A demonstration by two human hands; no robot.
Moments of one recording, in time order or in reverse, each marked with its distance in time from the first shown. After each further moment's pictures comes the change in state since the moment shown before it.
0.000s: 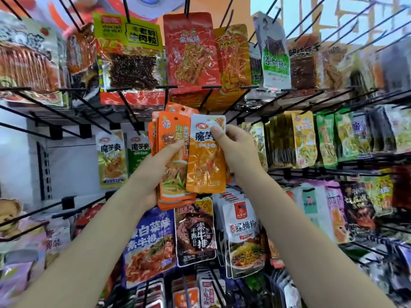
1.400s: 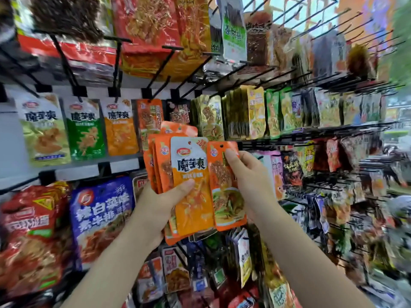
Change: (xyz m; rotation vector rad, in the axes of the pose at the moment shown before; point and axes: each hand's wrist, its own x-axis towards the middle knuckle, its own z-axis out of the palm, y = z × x) left_hand -0.062 -0.091 0.029 -0.085 -0.122 -0.091; right_hand -0.114 0.031 -0.069 -0.052 0.231 0.319
